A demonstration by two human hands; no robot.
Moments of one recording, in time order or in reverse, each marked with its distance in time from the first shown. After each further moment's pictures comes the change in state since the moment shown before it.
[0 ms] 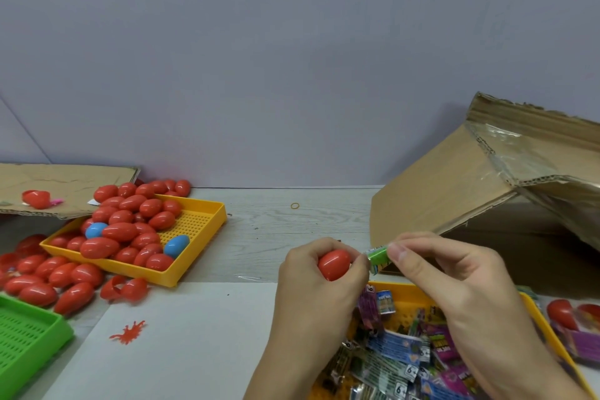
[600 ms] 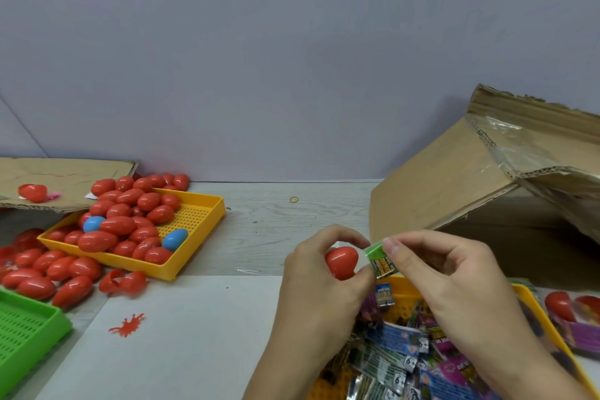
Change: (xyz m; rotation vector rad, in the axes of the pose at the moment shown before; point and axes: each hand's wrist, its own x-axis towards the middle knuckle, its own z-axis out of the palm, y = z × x) left_hand -0.001 -0.003 0.001 0.052 -0.059 0.051; right_hand 0.000 0.006 0.001 -0.148 -0.034 0.029
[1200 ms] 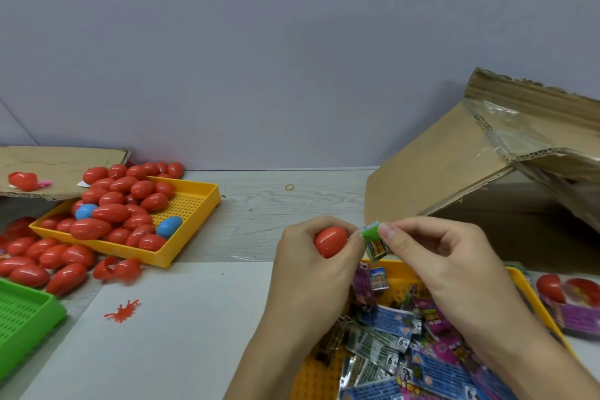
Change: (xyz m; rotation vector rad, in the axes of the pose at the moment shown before) left_hand -0.001 0.005 0.000 -0.076 0.023 -0.014; right_hand 0.000 0.001 -0.002 -0.024 -0.013 -0.008
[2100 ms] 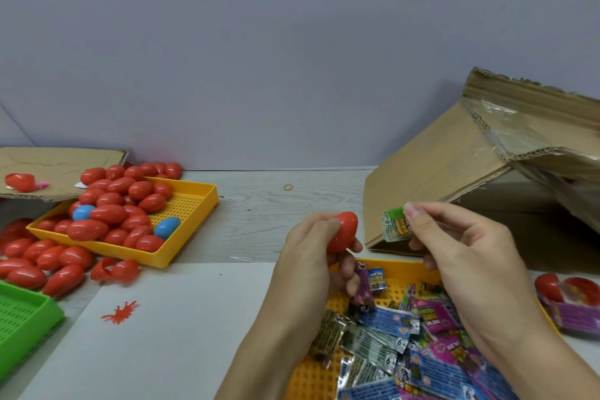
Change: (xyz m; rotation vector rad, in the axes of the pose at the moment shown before) left_hand 0.014 -0.021 0.002 -0.544 -0.139 -0.196; right_hand 0.003 -0.004 -0.003 0.152 0.252 0.058
